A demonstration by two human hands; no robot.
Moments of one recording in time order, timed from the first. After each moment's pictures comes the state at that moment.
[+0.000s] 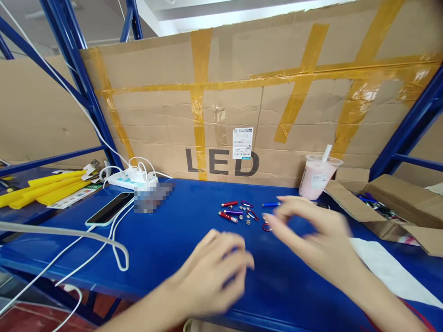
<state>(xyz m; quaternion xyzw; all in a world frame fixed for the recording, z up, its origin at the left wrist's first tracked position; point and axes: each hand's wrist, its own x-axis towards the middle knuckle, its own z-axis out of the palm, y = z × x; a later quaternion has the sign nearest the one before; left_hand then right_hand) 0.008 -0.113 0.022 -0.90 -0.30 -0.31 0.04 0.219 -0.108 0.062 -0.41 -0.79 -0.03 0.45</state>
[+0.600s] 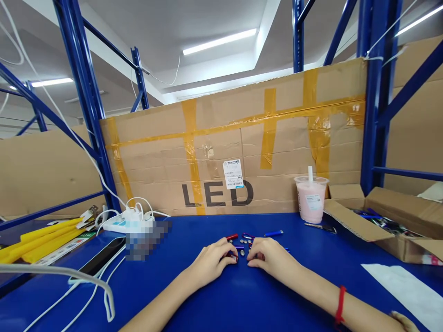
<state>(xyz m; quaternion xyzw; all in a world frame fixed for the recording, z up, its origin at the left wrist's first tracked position) 0.012 -0.009 -0.003 -0.90 -0.38 -0.20 -0.10 0.214 -0.013 -0.011 -0.49 -0.83 0.12 0.24</state>
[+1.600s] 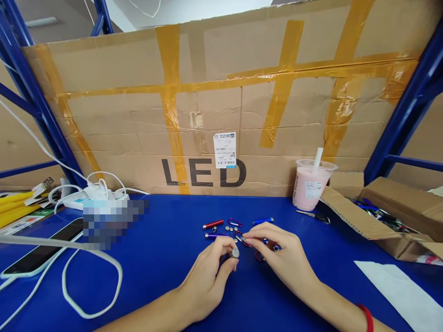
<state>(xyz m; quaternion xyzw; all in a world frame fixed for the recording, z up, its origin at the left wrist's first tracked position) 0.053 -0.039 -0.019 -0.83 -0.30 -0.37 -0.28 0.235 -0.027 -0.009 -0.40 -0.73 0.19 0.52</state>
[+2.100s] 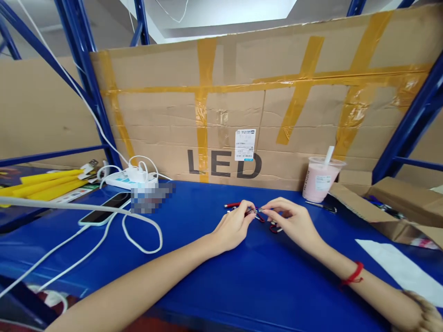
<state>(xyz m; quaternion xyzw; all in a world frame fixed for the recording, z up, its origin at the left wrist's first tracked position) 0.049 -0.023 -0.015 -0.84 -0.33 -0.37 -0.23 0.231 -0.029 -0.006 -0.42 -0.73 0.21 0.50</state>
